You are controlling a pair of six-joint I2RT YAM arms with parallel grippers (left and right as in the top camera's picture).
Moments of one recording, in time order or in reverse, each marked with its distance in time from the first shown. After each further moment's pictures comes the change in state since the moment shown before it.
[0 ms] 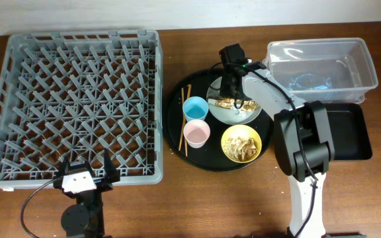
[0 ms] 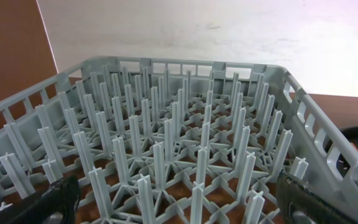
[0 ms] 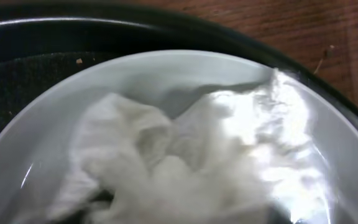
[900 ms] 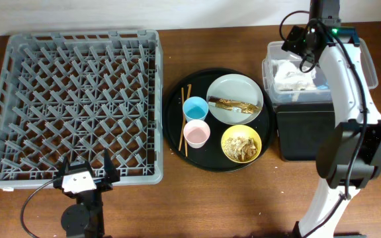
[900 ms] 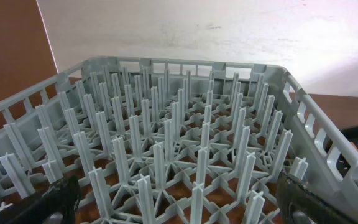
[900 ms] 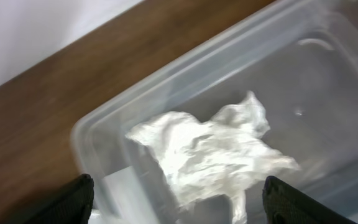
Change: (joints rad) left arm 0.000 0.000 0.000 0.000 0.000 0.000; right arm -0.370 -0.163 0.275 -0.179 -0.059 -0.054
